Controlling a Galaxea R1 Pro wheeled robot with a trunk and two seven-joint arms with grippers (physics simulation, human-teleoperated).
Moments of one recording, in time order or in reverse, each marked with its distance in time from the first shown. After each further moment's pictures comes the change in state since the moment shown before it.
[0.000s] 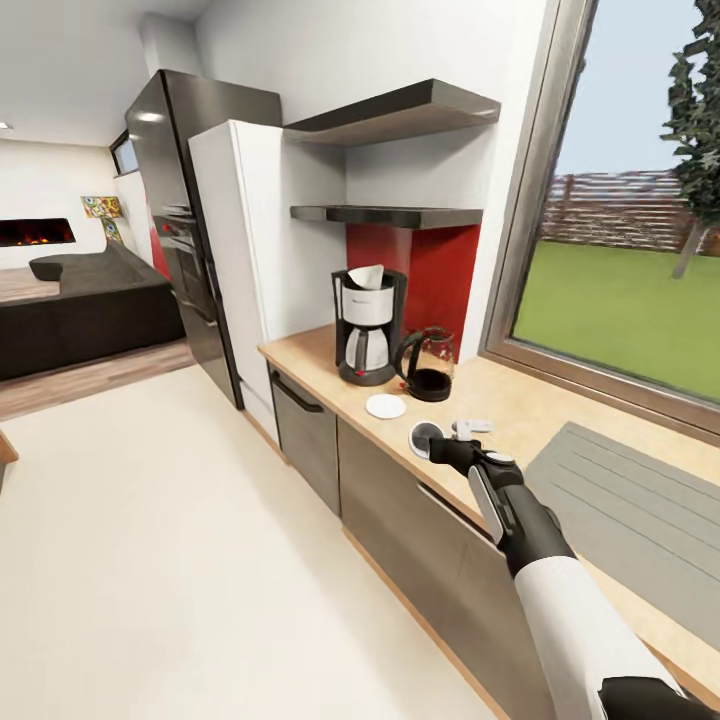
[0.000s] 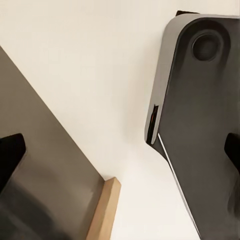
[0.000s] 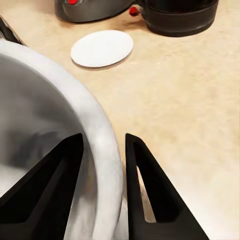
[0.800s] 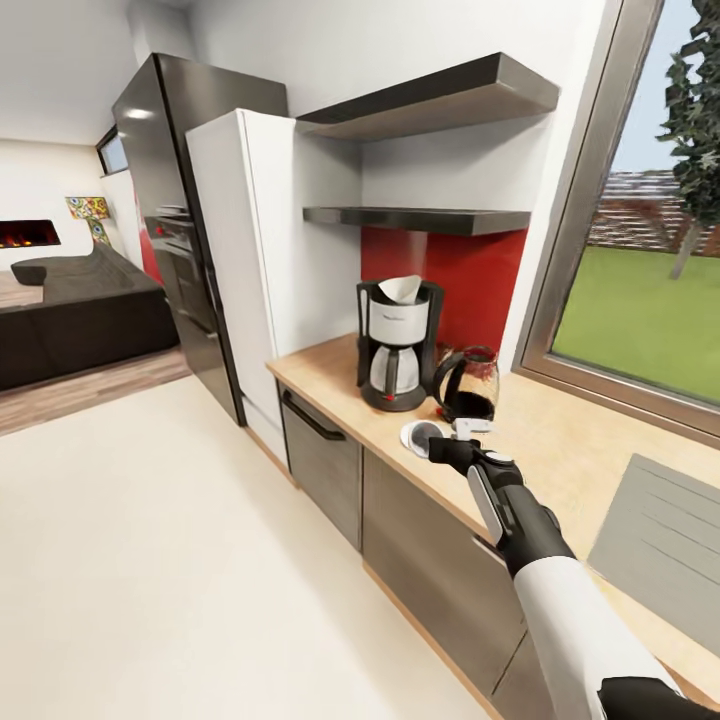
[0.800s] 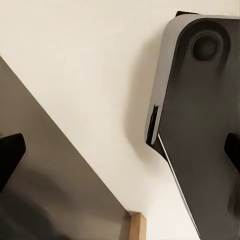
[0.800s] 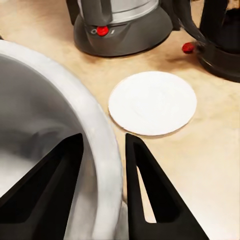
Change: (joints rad) left arm 0.000 0.000 0.000 0.000 0.000 0.000 0.000; right arm 0.000 0.003 0.000 -0.002 -0.002 -0.002 -0.002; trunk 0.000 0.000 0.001
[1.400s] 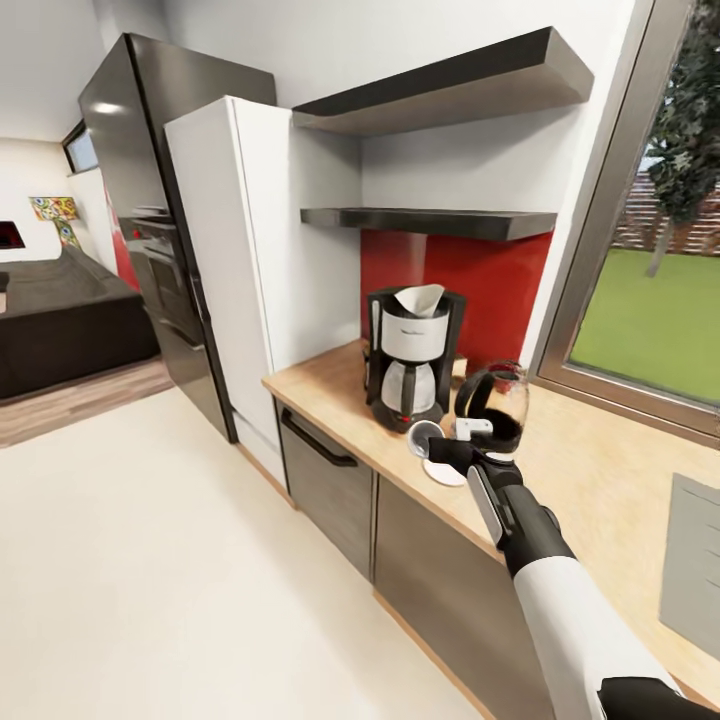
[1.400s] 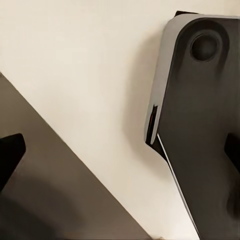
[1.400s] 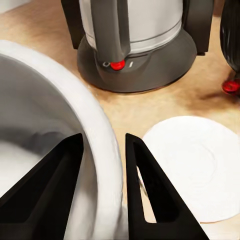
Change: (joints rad) left arm 0.000 -0.001 -0.001 0.000 0.000 0.000 0.000; right arm 0.000 0.000 0.000 0.000 0.000 0.000 0.000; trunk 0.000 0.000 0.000
